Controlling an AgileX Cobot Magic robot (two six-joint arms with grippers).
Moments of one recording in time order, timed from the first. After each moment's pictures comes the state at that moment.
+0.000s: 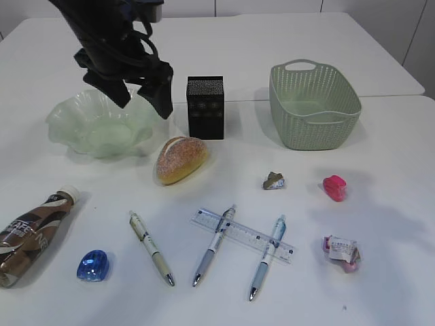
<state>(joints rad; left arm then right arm) -0.40 2.06 -1.91 -0.11 1.17 0.05 -0.06 1.23 -0.99 0.06 1.01 0.10</state>
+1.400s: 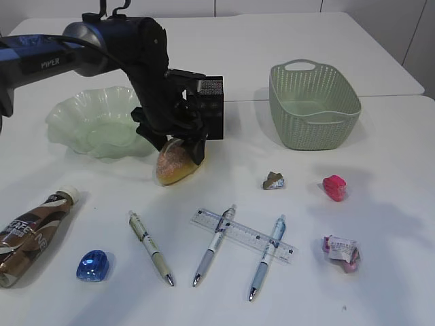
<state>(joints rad) -0.43 2.45 -2.16 -0.12 1.12 0.06 -0.06 1.25 -1.02 0.06 1.01 0.12</state>
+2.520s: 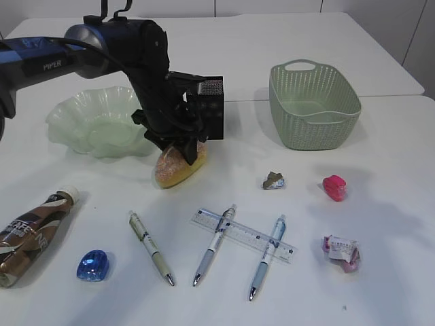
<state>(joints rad) -0.43 2.46 -2.16 -0.13 1.13 0.06 -0.06 1.25 -1.02 0.06 1.00 0.12</state>
